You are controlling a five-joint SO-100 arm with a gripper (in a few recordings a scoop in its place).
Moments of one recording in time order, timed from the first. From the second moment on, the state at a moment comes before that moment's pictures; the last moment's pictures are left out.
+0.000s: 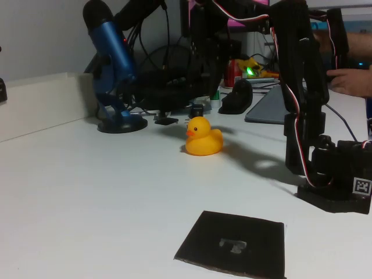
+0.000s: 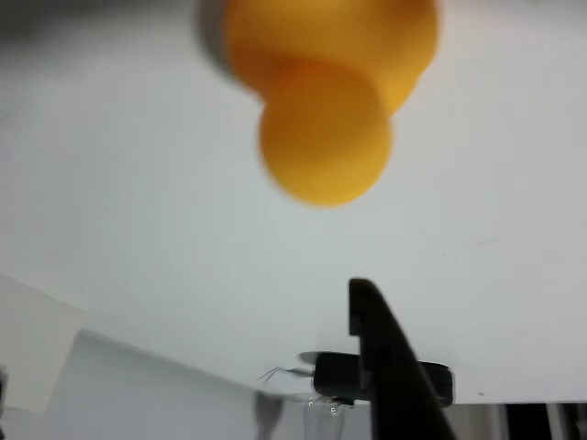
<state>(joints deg) 27.7 72.6 53.8 103.0 -2.7</state>
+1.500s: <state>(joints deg) 11.3 72.6 68.1 103.0 -2.1</state>
